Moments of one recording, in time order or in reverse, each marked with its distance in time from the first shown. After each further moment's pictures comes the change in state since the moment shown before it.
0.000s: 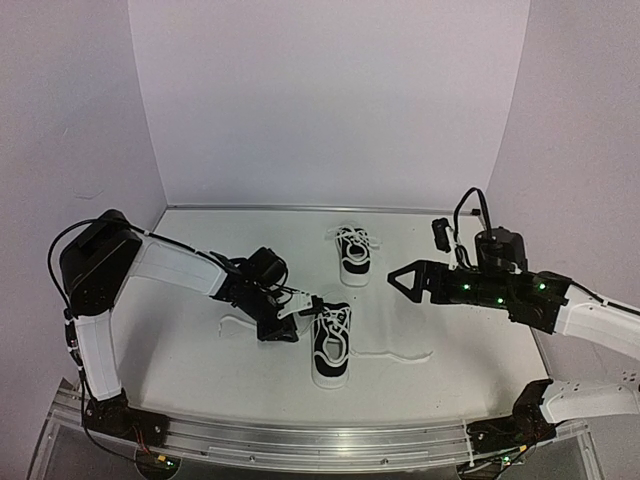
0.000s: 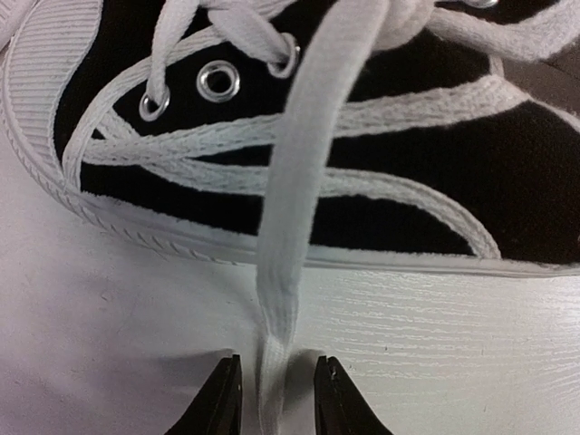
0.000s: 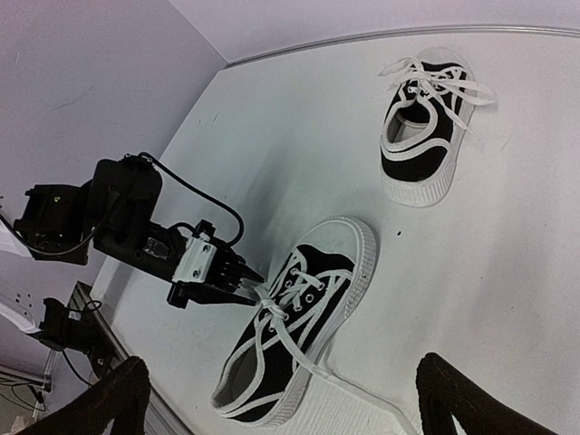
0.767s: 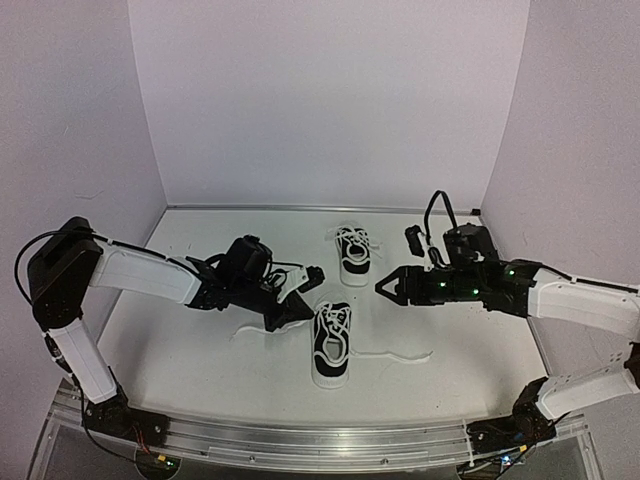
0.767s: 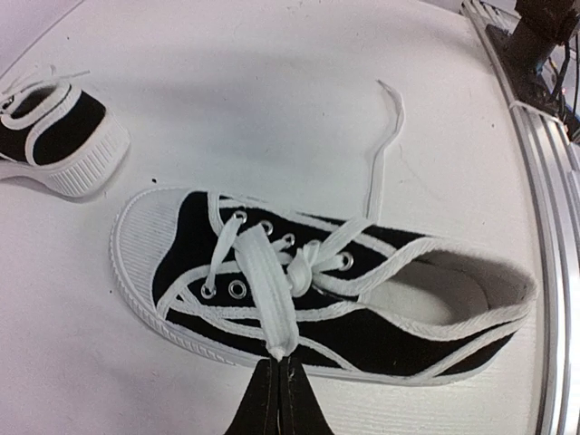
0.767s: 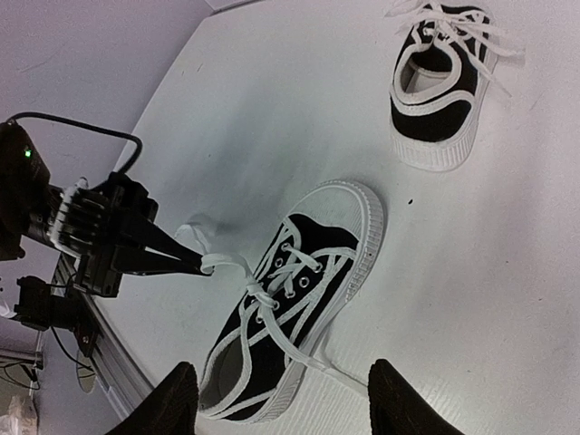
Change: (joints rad) left arm -0.025 -0.197 -0.158 0.353 0.106 -0.243; right arm -0.001 0.214 0.080 -0.008 -0.070 -0.019
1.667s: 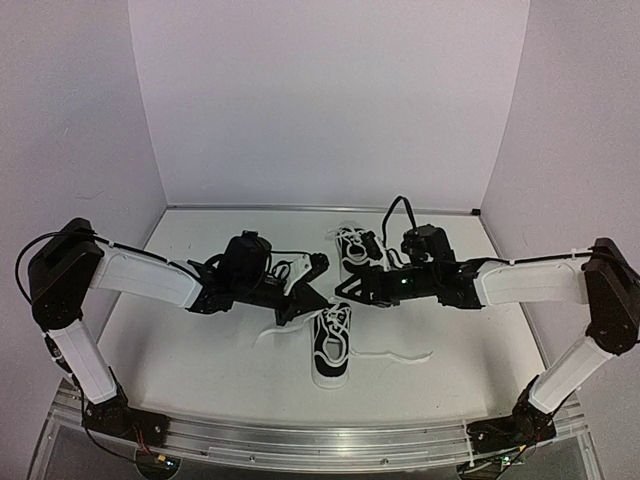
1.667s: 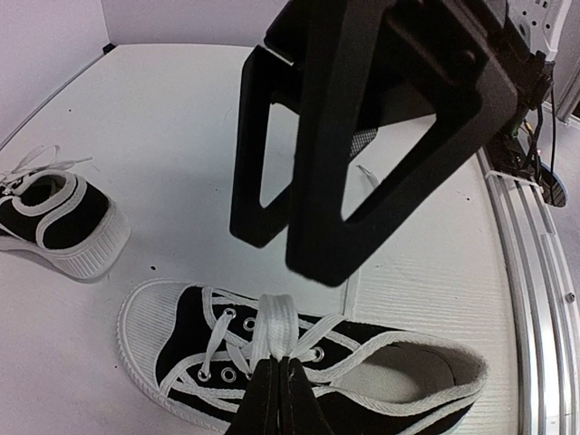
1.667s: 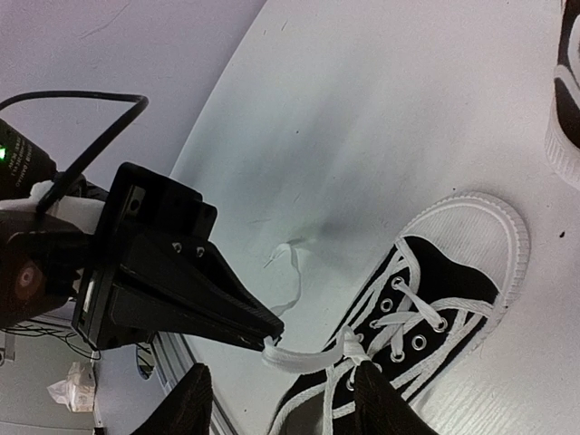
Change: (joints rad) left arm -0.022 -0.002 -0.016 0.222 0.054 -0.100; right arm 0.013 0.350 0.088 0.324 -0.282 0.082
